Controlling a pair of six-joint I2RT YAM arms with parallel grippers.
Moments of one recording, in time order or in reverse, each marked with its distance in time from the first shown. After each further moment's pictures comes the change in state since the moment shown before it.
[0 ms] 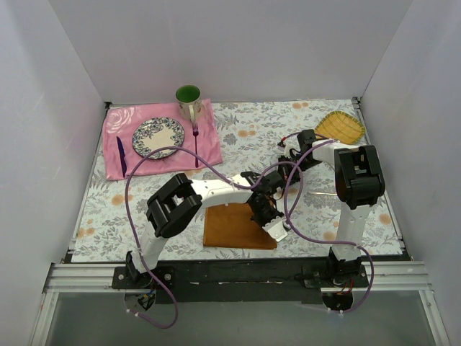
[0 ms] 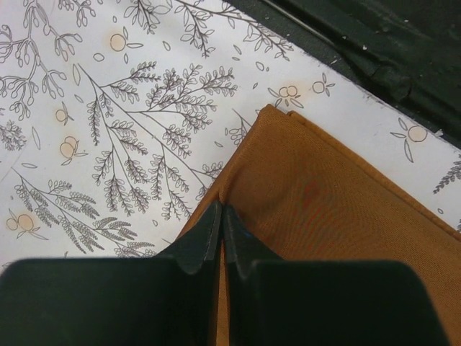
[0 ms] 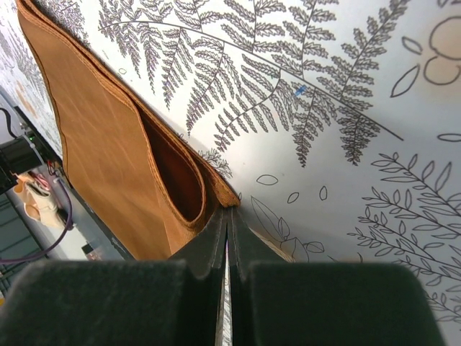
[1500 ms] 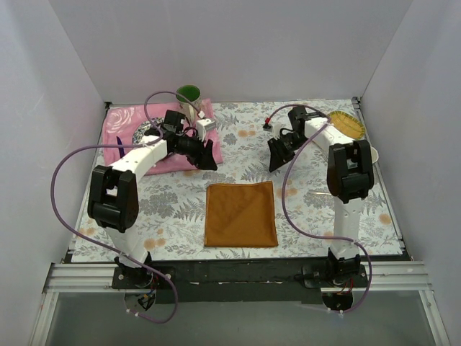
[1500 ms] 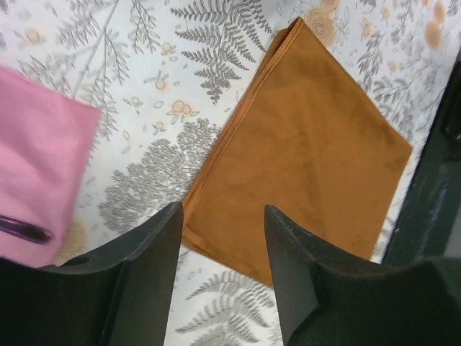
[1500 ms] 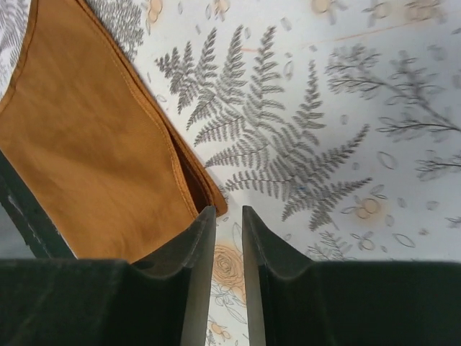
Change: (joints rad) left arm 0.757 -0.314 -0.148 0.179 0.117 -1.146; right arm 0.041 0.110 0.450 -0.329 0.045 -0.476
